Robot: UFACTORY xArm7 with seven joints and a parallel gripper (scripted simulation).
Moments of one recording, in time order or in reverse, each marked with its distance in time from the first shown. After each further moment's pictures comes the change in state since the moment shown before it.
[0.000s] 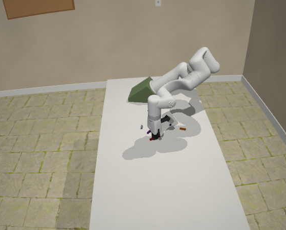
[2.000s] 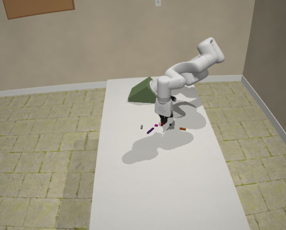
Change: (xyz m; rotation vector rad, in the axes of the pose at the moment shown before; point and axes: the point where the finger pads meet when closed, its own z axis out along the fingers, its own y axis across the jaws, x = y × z) arm 0.062 0.002 -0.104 -0.002 0.007 -0.591
